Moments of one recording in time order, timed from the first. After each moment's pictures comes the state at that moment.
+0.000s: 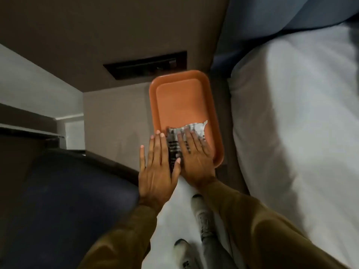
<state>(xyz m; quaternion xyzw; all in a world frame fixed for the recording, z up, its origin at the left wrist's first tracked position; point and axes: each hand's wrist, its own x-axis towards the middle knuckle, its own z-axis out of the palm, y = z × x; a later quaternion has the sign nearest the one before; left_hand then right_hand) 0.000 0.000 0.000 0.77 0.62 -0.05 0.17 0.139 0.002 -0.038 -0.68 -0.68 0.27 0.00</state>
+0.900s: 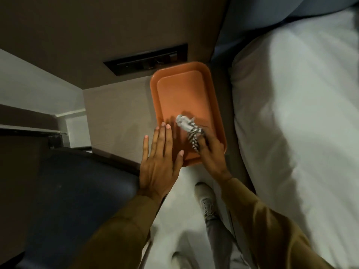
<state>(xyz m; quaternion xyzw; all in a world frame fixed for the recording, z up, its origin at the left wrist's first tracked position) -0.016 0.025 0.036 0.81 0.57 -0.08 0.16 0.154 0.007 0.005 -0.72 -0.35 0.48 0.36</state>
